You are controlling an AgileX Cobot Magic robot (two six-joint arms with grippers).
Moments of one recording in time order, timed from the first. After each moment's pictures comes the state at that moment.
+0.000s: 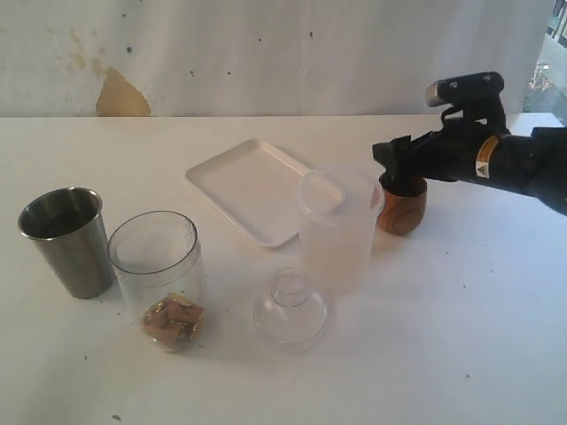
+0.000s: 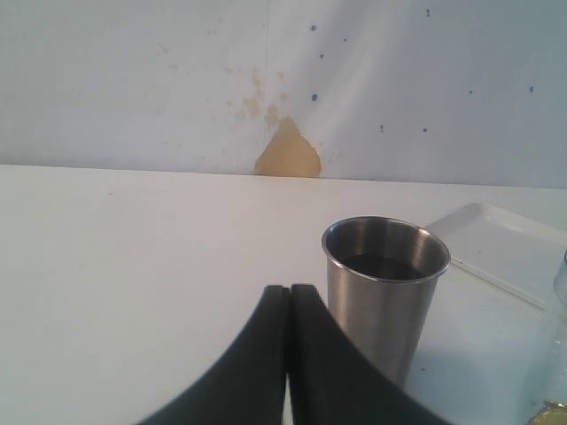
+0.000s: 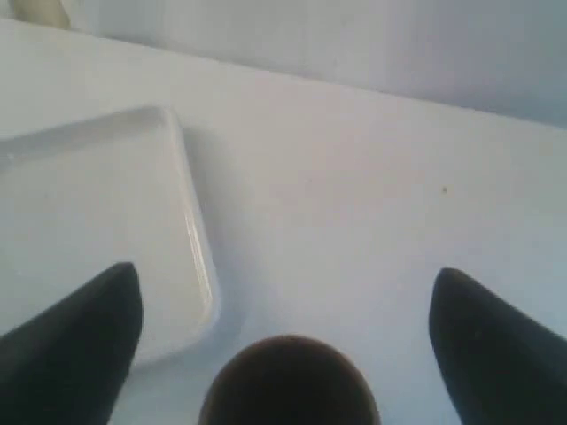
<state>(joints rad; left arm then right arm) -0.03 0.00 0.00 -0.04 0.18 -0.02 -0.05 1.84 -0.95 -0.81 -0.51 0.68</state>
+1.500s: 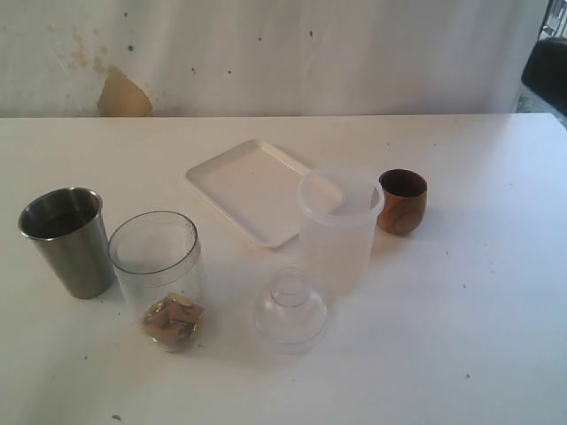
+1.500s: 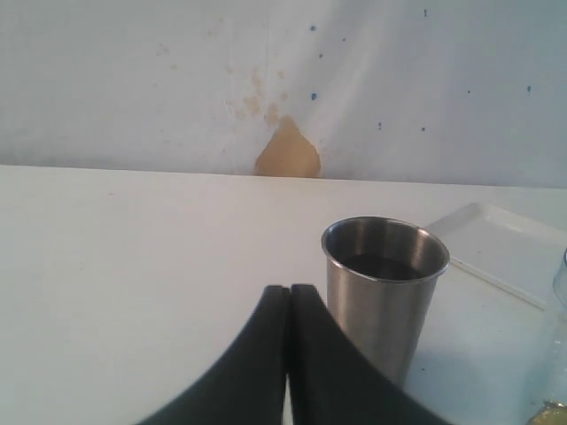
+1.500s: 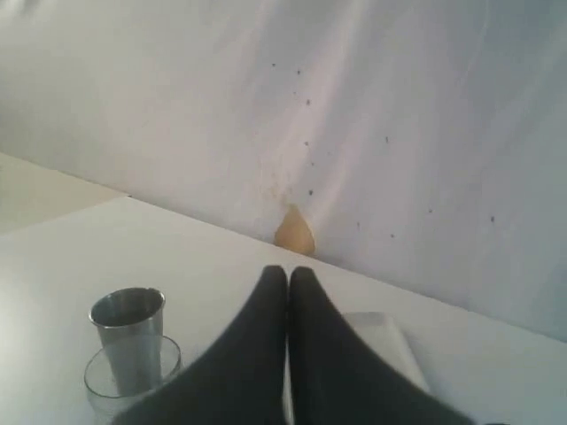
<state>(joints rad) -0.03 0.00 0.00 -0.04 0.18 -0.02 -0.04 0.55 -0.57 -1.62 -0.61 1.72</state>
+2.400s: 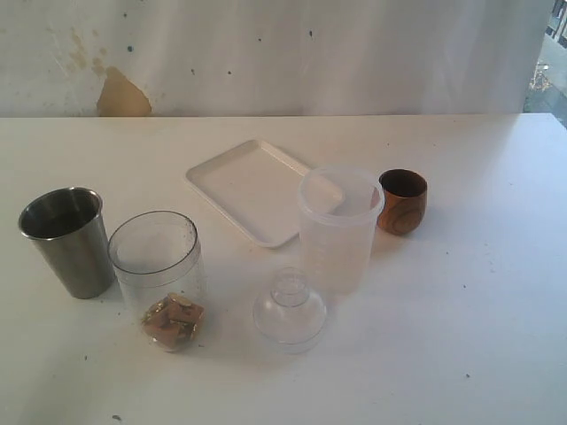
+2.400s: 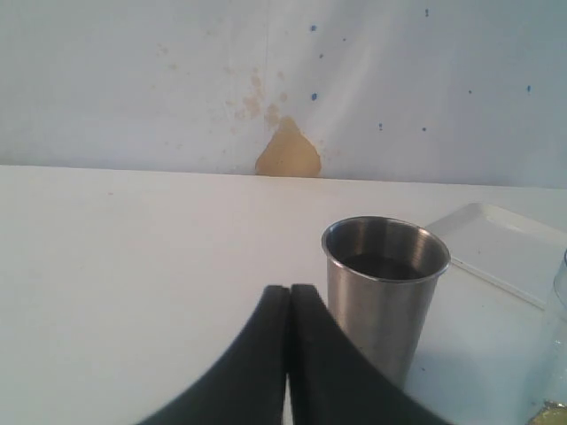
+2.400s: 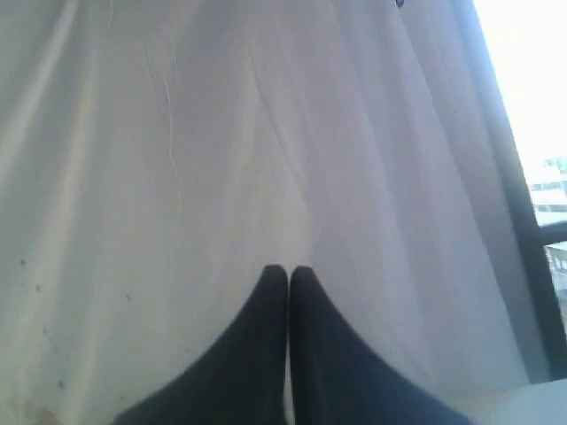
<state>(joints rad) -0.03 0.00 0.00 -0.04 0.18 -0.02 -0.03 0.16 -0.01 0.05 -0.50 0.21</state>
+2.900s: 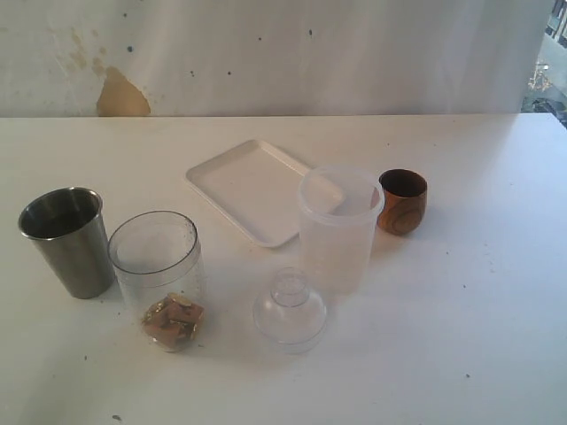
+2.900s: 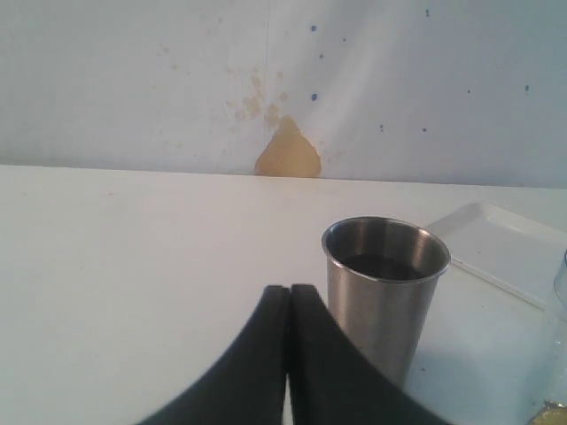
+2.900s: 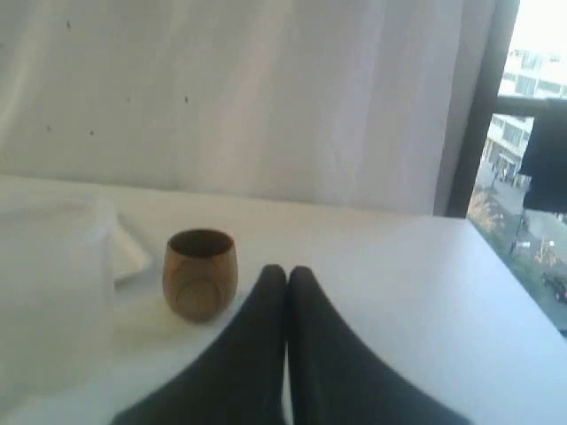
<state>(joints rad) -0.03 0.00 0.00 -0.04 0.18 -0.02 -0.03 0.01 -0.01 0.05 0.08 -0.12</state>
